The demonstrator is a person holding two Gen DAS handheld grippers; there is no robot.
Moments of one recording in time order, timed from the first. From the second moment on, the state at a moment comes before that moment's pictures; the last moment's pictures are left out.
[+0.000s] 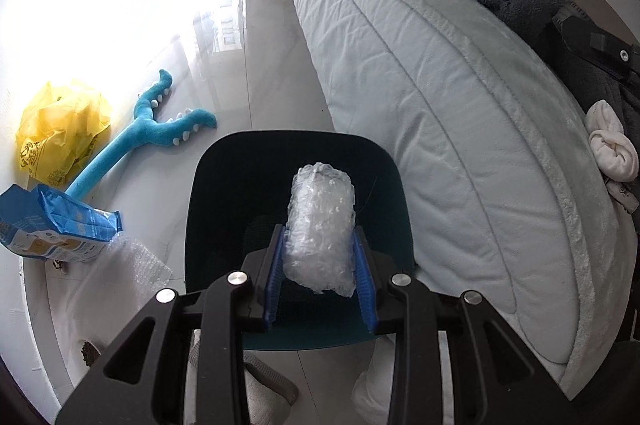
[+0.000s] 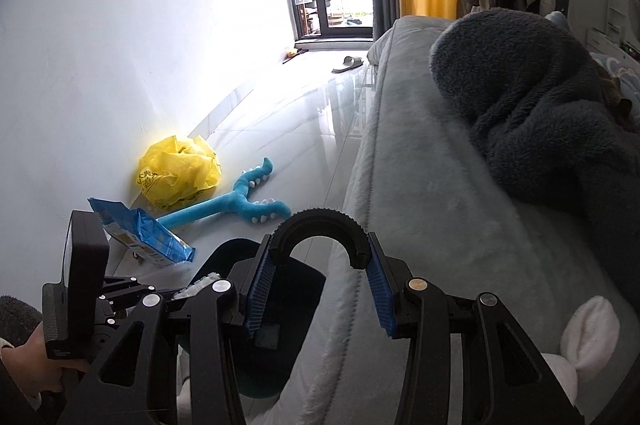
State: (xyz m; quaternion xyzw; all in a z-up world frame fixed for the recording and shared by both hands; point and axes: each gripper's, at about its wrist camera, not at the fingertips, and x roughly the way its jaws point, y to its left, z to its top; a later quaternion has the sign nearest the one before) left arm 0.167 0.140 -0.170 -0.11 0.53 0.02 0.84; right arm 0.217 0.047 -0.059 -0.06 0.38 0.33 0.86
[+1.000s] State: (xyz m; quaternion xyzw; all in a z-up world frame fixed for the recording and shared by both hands) left arm 0.136 0.217 -0.217 -0.19 0.59 0.05 0.78; right arm 0.201 0.166 -0.156 -0.11 0.49 0.40 0.76
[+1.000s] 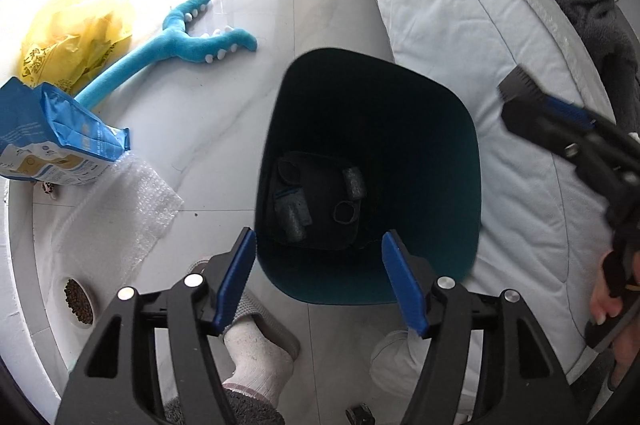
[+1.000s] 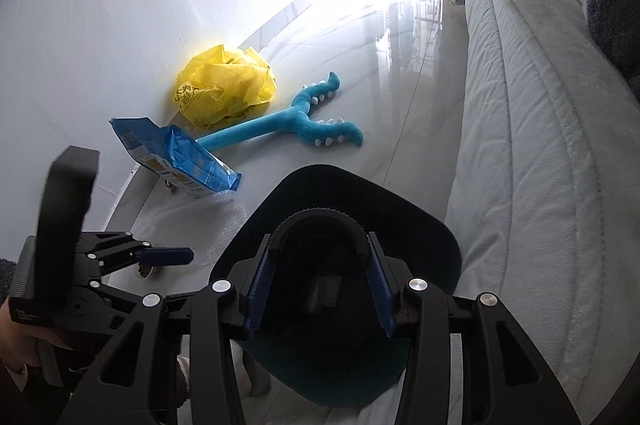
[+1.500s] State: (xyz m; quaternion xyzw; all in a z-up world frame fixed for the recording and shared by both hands) left arm 0.121 0.239 -0.171 -0.19 0.53 0.06 0.83; right arm 0.199 0.194 -0.215 -0.14 0.54 0.39 0.73
